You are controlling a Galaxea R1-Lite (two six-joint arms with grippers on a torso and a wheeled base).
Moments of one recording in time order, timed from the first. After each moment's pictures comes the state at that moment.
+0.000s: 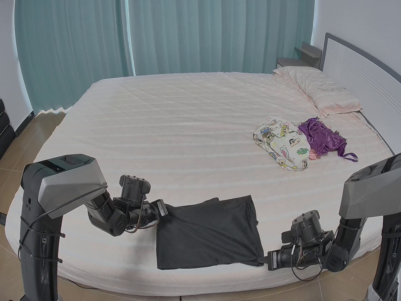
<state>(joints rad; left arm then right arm) -0.33 2.43 -0.96 -0.75 -0.08 -0.63 0.50 2.25 -0.34 -1.03 0.20 0.42</state>
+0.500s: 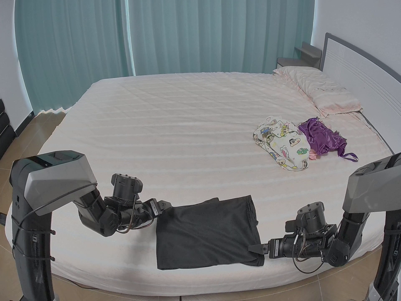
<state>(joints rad) -0.31 2.35 -0.88 -0.76 -0.10 -0.66 0.46 2.23 -0.36 -1.09 0.21 0.45</state>
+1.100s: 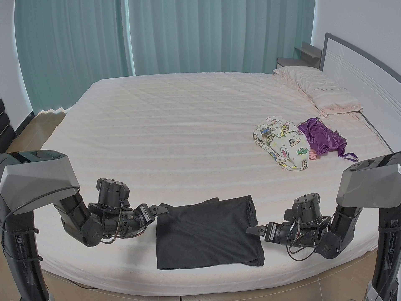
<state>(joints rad) -0.30 2.21 -0.65 -0.85 -0.22 -0.82 0.42 2.30 -0.49 -1.11 0.20 0.65</state>
